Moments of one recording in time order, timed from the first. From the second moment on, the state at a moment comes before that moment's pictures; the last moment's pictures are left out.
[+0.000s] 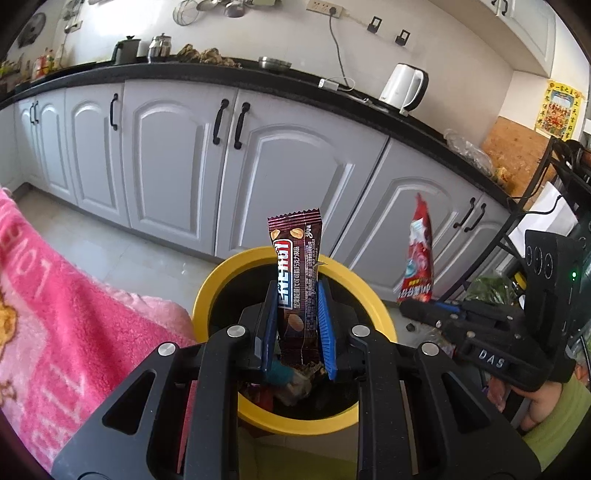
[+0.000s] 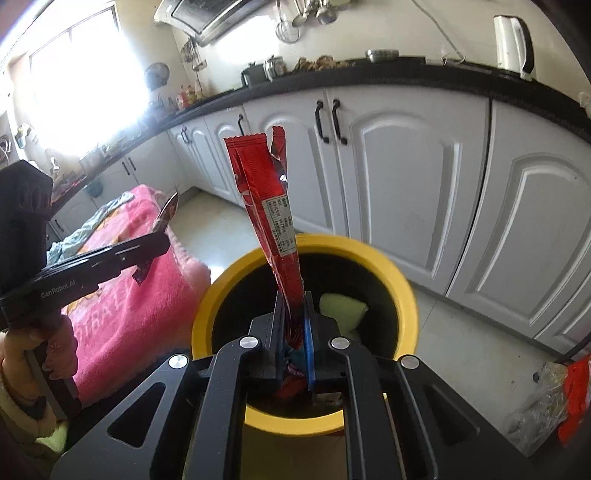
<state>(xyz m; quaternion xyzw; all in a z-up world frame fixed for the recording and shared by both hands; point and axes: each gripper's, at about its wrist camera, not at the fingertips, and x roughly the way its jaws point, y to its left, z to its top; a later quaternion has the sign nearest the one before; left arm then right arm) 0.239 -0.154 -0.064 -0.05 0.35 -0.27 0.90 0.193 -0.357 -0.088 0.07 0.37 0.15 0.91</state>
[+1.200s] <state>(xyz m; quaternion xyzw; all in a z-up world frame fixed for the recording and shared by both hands) 0.211 -0.101 -0.040 -0.07 0.36 -0.19 0.91 0.150 -0.341 -0.038 0.06 0.30 0.10 0.95</state>
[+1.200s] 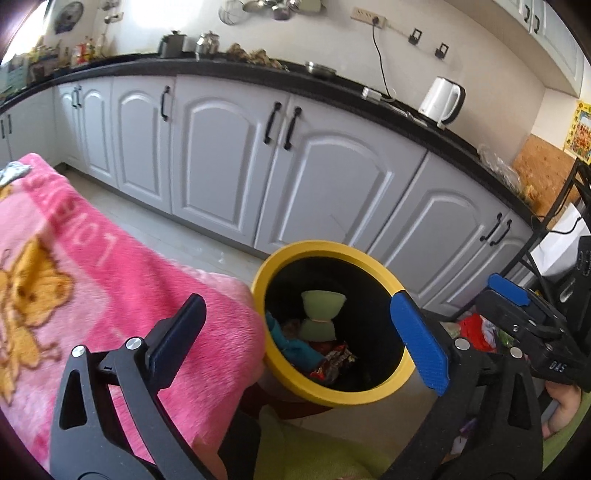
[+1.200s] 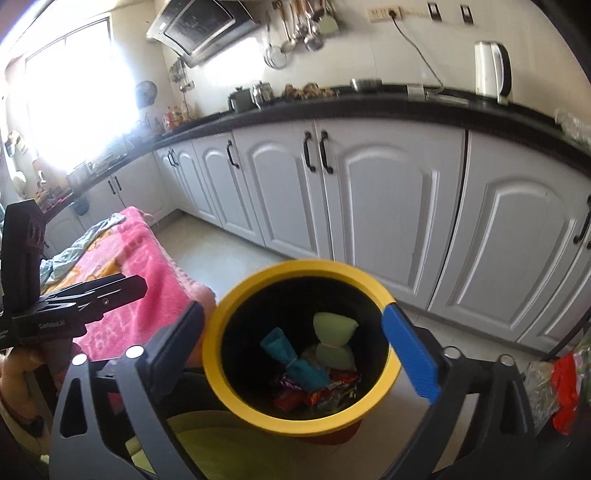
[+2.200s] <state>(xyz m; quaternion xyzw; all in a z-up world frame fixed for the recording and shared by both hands) 0.072 -0.043 -0.004 -0.04 0.24 -0.08 0.97 0.017 -0.267 -0.016 0.00 0.19 0.07 0.98</state>
